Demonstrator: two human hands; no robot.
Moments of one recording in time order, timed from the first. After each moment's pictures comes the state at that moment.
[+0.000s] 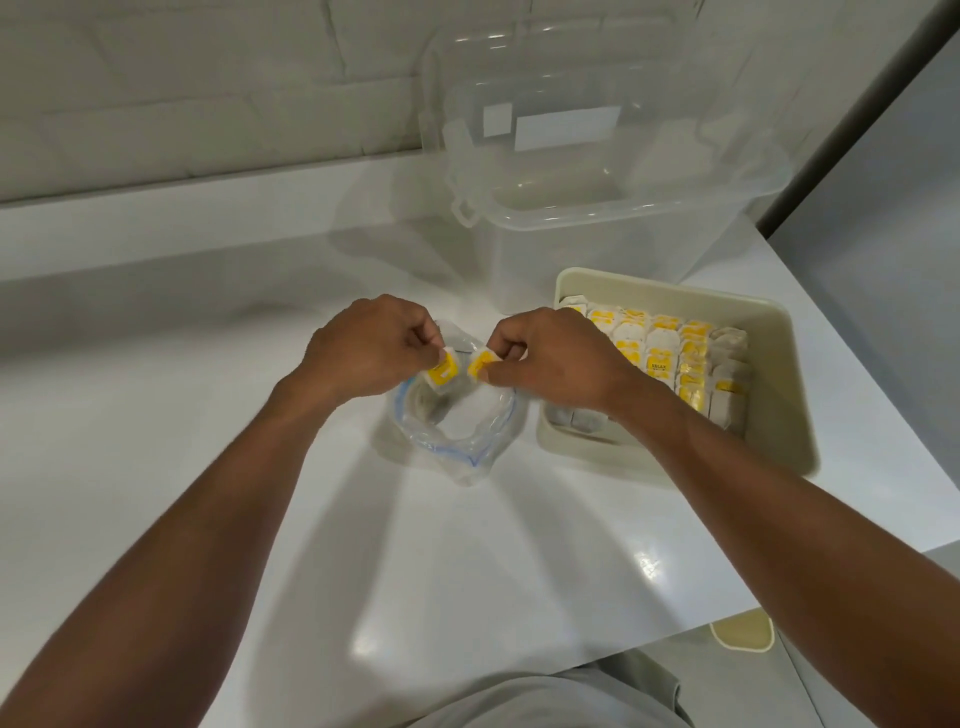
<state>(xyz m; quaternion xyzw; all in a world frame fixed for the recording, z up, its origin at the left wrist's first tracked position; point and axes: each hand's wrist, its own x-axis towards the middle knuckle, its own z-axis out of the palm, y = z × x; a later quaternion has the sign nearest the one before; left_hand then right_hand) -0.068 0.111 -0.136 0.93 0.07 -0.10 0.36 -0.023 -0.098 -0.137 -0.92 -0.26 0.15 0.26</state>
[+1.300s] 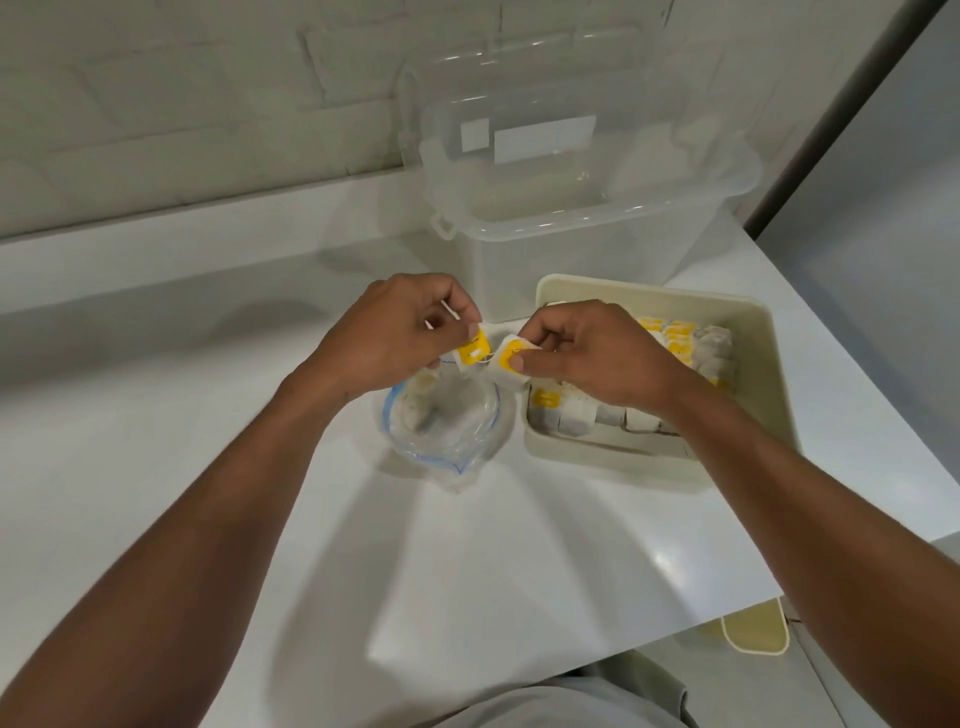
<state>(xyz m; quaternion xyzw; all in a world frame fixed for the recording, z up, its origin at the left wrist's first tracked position) -0.063 0.073 -0.100 0.91 -0.01 -0.06 0.41 -0.017 -0.148 -0.128 -0.86 -0.23 0.16 0.43</state>
